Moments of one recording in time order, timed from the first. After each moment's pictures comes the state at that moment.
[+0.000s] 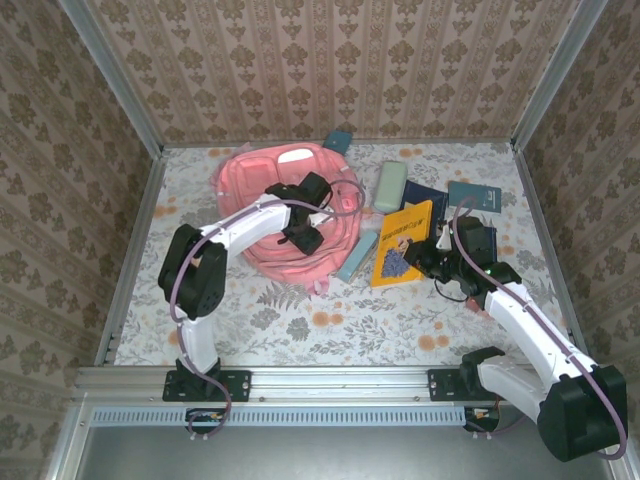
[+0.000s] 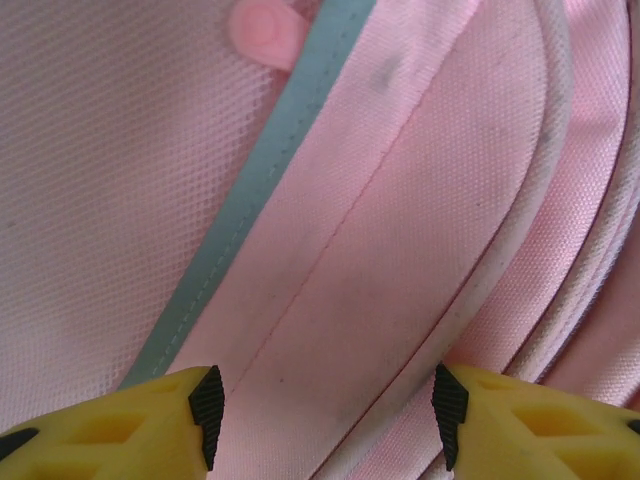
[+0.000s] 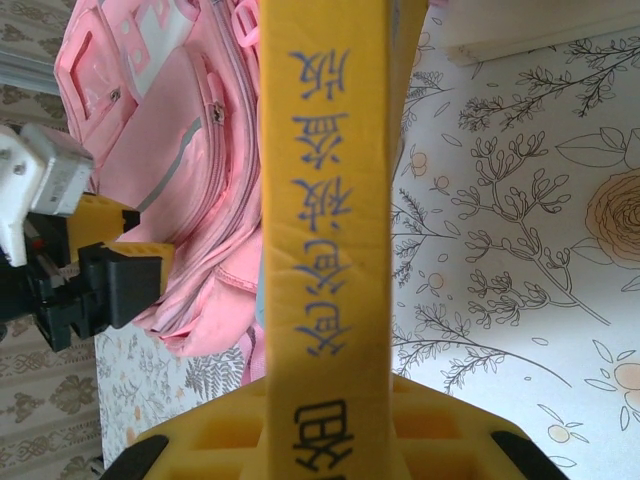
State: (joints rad) left arm -0.69 1.92 1.50 -0.90 -0.16 0.17; right arm 0.21 0.98 0.64 -0.39 -0.37 0.79
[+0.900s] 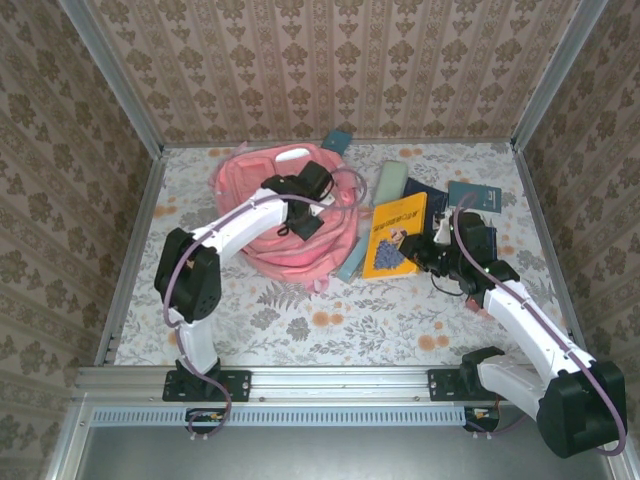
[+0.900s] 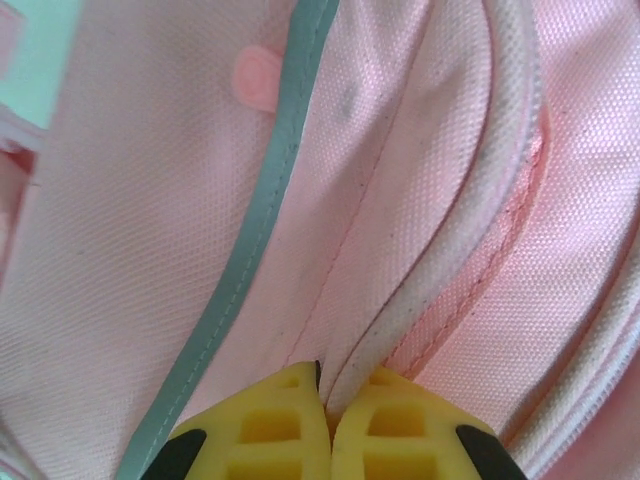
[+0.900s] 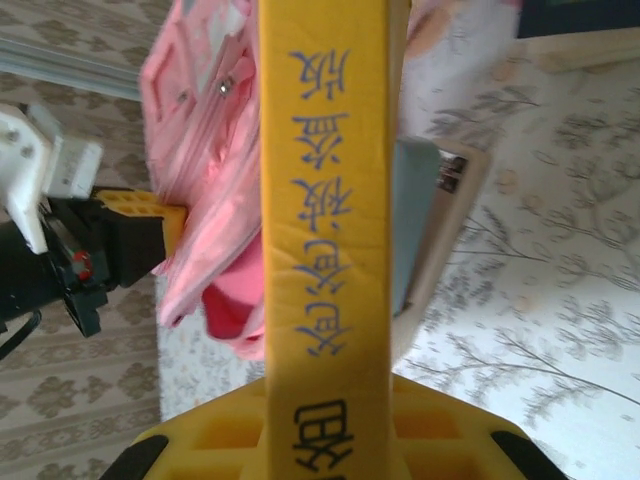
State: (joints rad) left arm -0.69 1.87 1.62 -0.95 -0.22 0.17; right arm 0.21 1.01 0.64 -0.25 -0.47 0.86
